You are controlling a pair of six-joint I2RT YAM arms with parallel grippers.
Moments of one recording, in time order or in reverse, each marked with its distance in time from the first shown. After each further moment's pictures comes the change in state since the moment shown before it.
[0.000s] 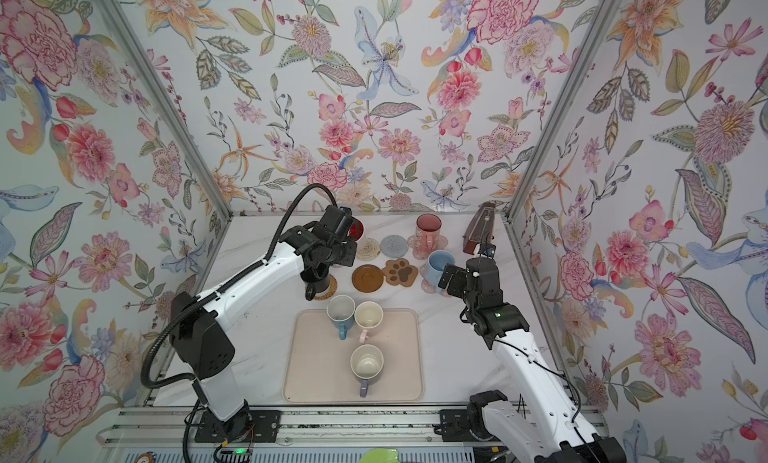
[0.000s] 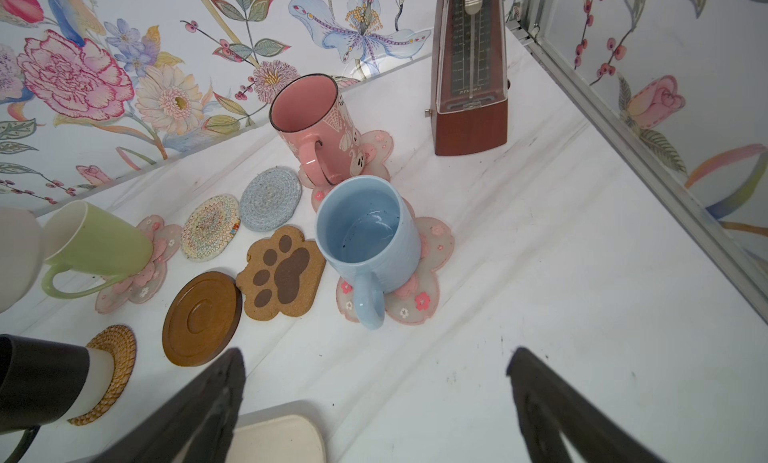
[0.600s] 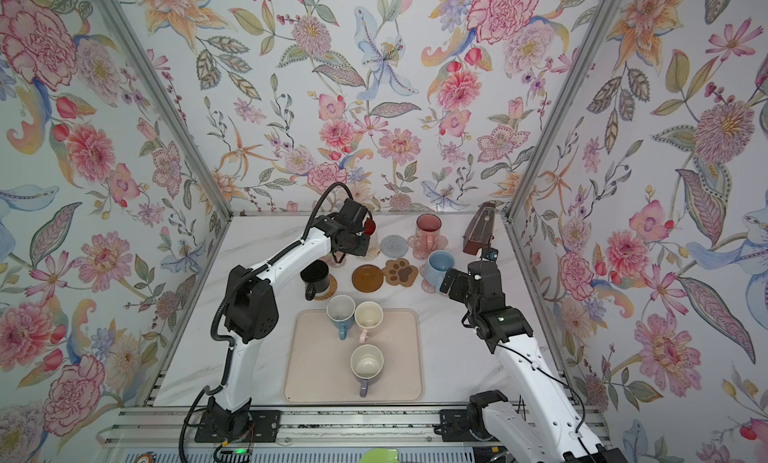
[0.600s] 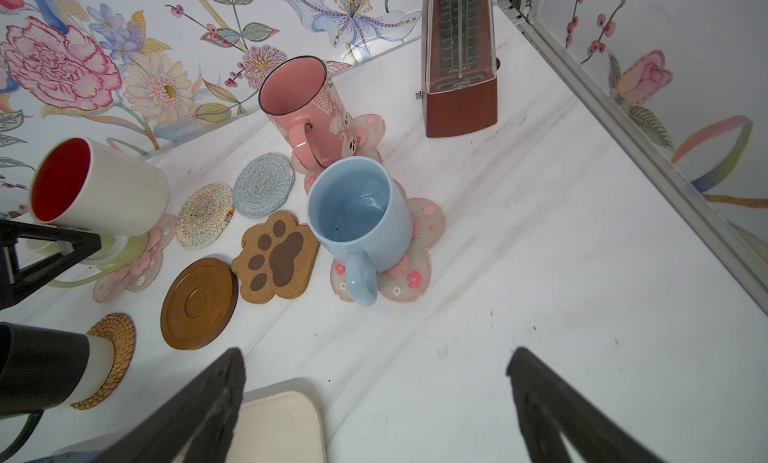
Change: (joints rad) left arm 0.059 0.370 0.315 0.003 0.087 0.051; right arm -0.001 -0.038 0.001 -0.074 0.000 0.024
